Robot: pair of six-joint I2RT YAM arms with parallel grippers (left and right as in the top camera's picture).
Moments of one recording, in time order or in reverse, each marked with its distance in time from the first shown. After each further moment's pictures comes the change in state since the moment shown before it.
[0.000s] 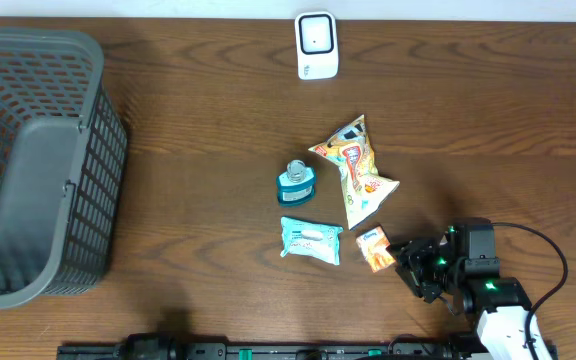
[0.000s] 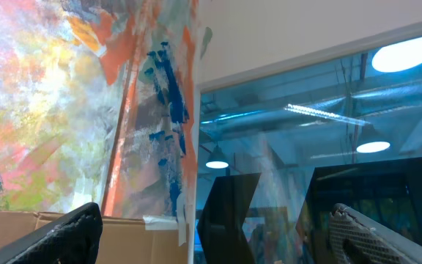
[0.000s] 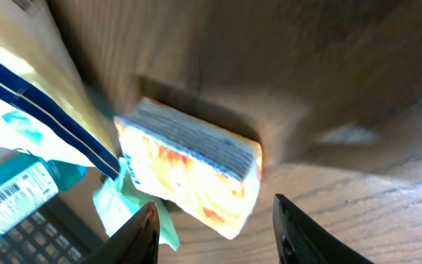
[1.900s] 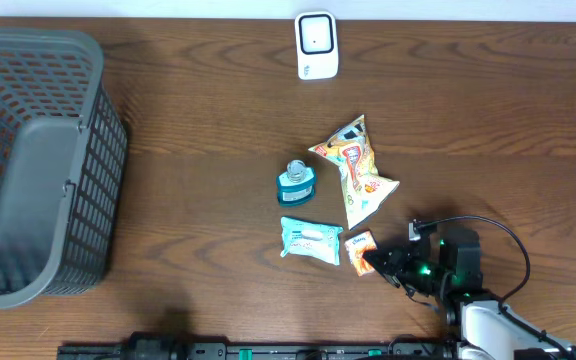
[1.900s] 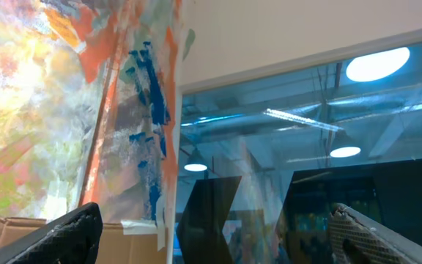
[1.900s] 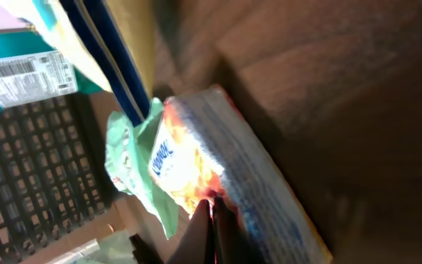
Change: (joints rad) left arm -0.112 0.000 0.000 0.014 0.000 0.031; right arm 0.009 0.336 -0.251 0.795 -0.319 -0.251
